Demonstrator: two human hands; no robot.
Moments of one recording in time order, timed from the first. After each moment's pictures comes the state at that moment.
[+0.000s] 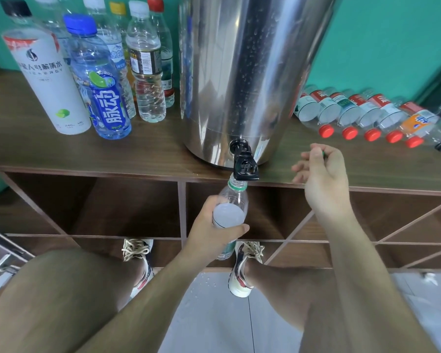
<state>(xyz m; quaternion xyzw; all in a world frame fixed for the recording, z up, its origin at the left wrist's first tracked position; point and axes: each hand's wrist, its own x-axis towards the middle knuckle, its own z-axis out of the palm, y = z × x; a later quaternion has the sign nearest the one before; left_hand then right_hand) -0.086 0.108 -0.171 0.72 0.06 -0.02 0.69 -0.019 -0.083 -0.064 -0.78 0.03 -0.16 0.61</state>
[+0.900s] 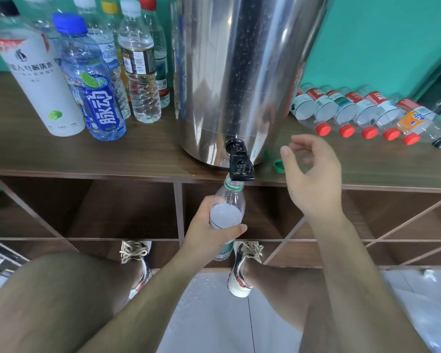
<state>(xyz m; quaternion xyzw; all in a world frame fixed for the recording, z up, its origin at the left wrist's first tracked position) -0.086 0.108 -0.168 0.73 0.06 -0.03 0.68 -0.017 -0.080 -0.071 -0.85 -0.09 -0.29 0.42</state>
